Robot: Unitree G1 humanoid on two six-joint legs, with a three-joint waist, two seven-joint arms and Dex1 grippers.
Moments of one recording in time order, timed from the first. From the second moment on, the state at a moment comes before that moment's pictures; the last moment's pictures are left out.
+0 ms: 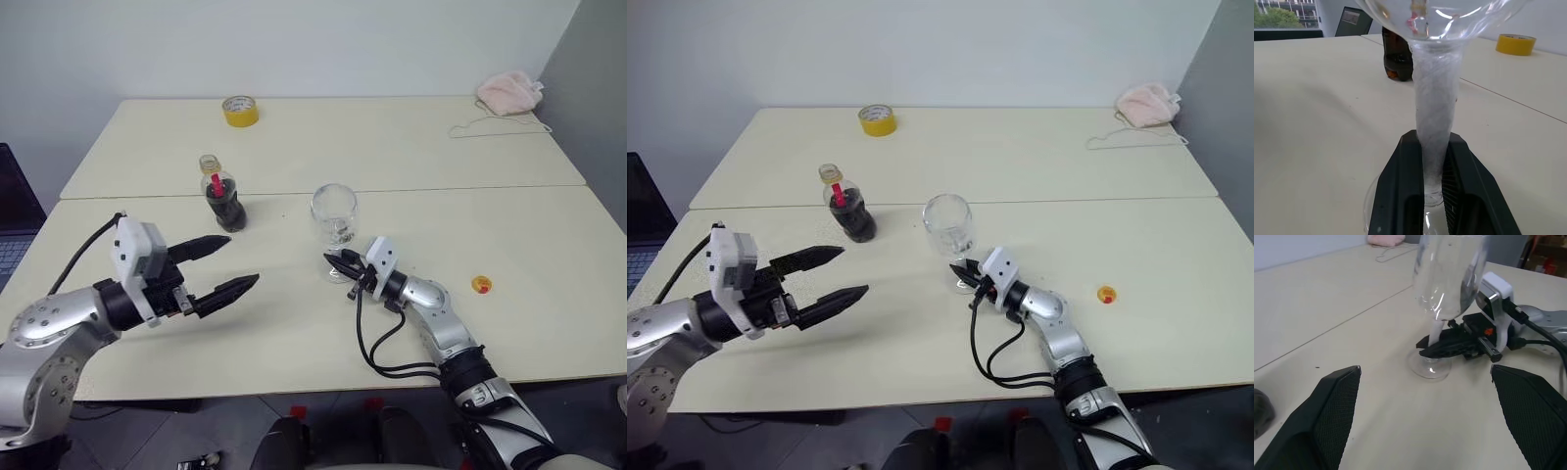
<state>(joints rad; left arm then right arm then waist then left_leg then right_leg) 0.03 0.82 0.42 -0.47 -0.76 0.58 -0.93 -0.46 -0.11 0.22 0.45 0.10 -0.25 0.71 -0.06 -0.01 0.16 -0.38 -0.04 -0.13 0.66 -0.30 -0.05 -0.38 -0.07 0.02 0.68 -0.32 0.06</state>
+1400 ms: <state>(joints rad) -0.05 0.91 0.44 -0.50 -0.79 0.58 -0.97 -0.50 -0.12 0.22 0.55 0.10 -0.23 0.79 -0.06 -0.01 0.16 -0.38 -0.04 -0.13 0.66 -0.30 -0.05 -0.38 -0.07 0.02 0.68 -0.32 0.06</state>
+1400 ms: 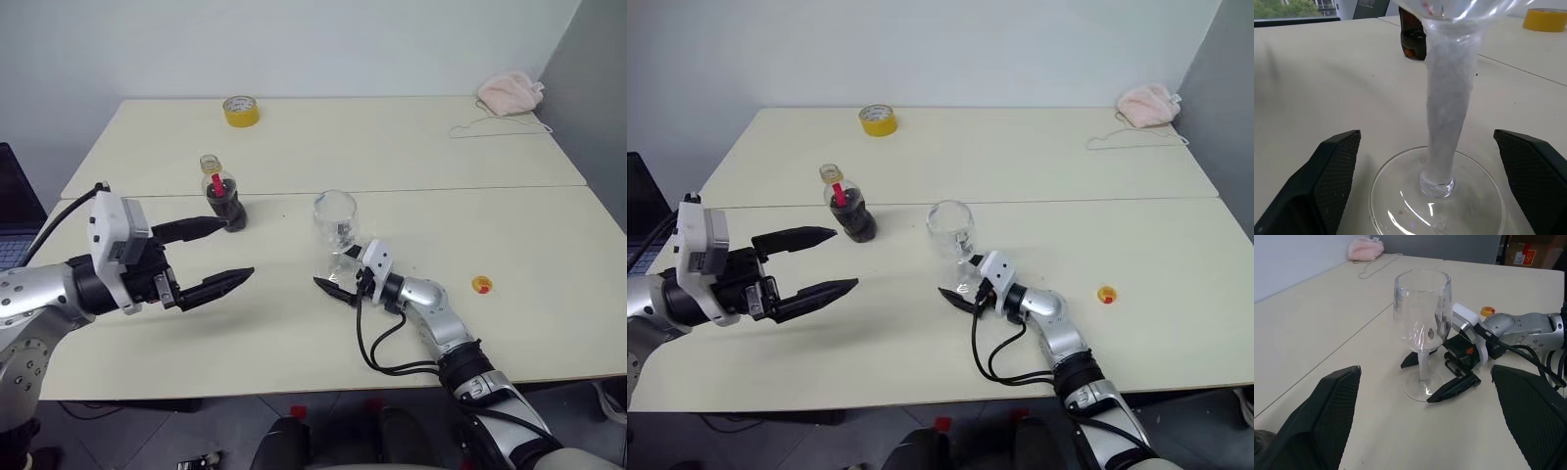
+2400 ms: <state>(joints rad) -0.05 0.91 0.44 -0.48 -0.79 0.58 -0.97 -0.33 -0.28 0.22 0.20 0.14 -0.03 0.83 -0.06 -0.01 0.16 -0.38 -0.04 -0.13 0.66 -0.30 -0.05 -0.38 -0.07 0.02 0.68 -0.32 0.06</state>
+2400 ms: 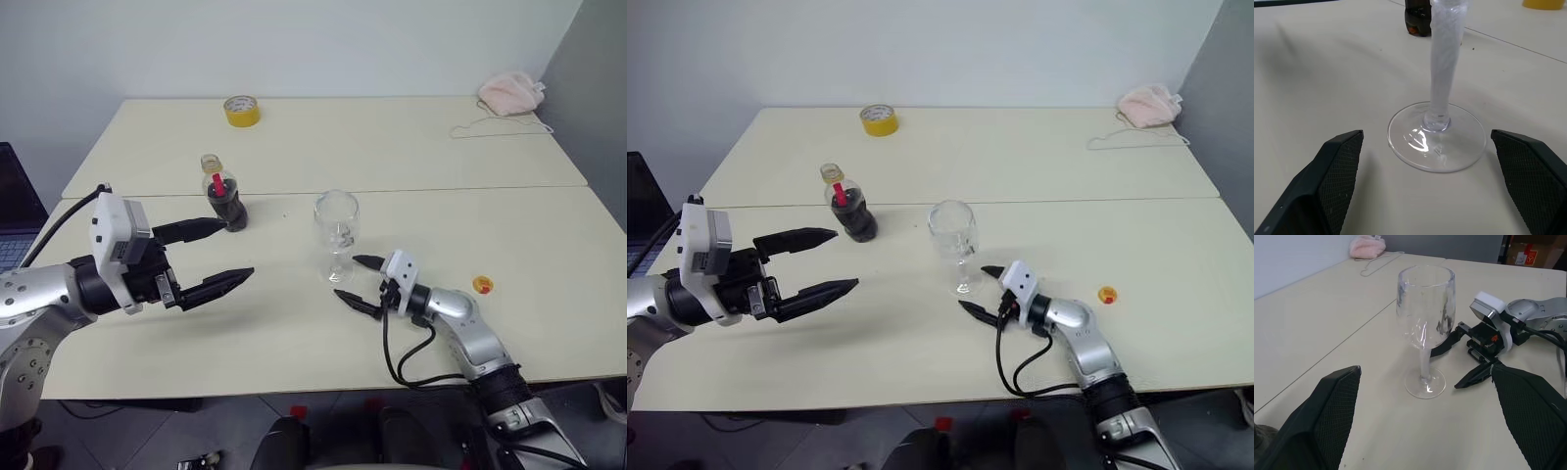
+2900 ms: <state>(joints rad) -0.01 0.92 0.51 -0.51 -0.84 0.60 -0.96 -0.20 -0.45 0.11 -0.06 0.24 0.15 0.83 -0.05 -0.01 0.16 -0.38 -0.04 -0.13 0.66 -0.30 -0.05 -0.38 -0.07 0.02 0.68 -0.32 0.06</state>
